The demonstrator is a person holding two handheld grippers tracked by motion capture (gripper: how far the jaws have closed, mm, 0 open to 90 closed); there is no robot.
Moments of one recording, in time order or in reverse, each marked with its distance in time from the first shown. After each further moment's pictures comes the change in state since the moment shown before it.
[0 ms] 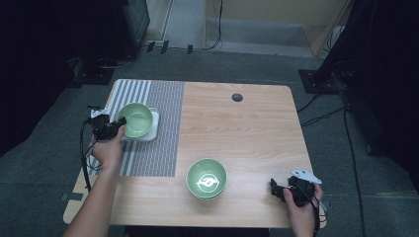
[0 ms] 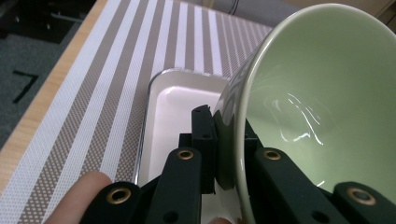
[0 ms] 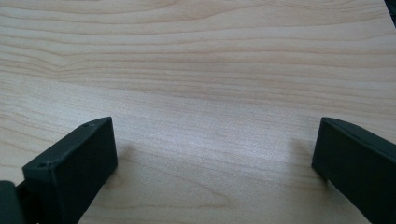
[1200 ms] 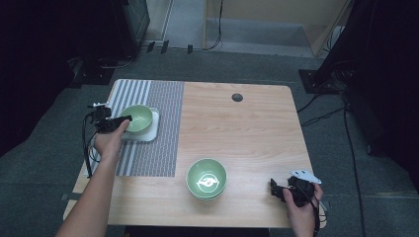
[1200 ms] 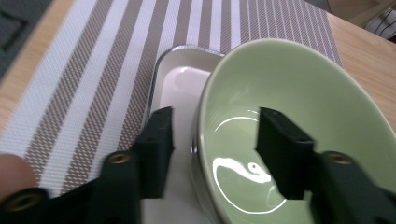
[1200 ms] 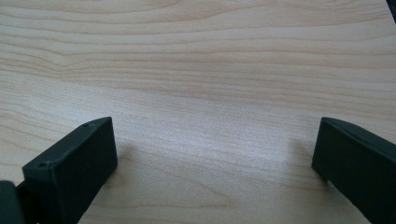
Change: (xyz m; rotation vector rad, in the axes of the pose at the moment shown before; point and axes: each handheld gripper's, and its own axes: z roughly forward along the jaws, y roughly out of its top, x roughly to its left) left arm 0.003 0.021 0.020 0.135 0.012 -0.062; right arm 0.000 0.000 0.000 -0.001 0.004 -0.006
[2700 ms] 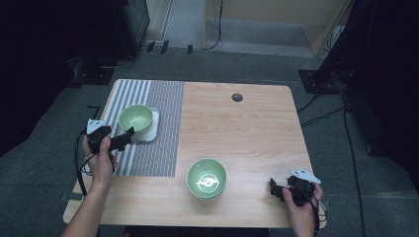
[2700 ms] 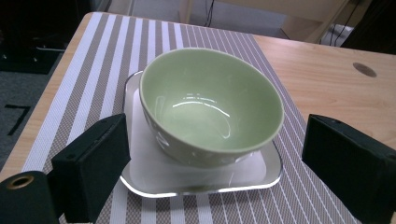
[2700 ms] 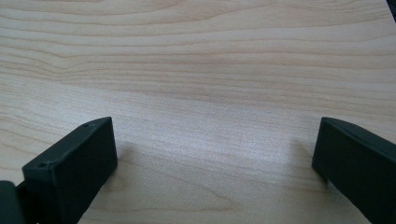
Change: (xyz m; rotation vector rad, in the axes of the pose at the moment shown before) left arm -0.018 -0.055 -0.073 -0.220 -0.080 0.211; right arm 0.001 0.001 0.001 0.000 -0.005 0.007
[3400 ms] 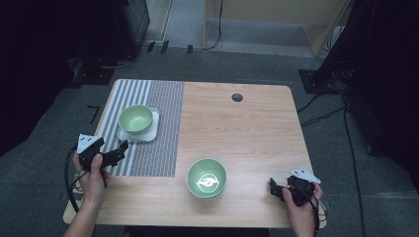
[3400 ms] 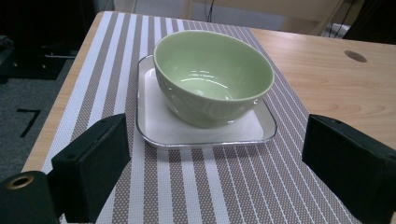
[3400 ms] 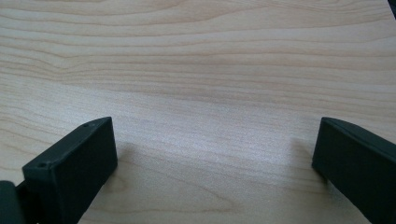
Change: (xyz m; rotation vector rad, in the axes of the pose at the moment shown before) left arm 0.005 -0.027 -0.040 -0.030 0.001 0.033; right arm 0.000 0.000 0.000 0.001 0.002 -0.004
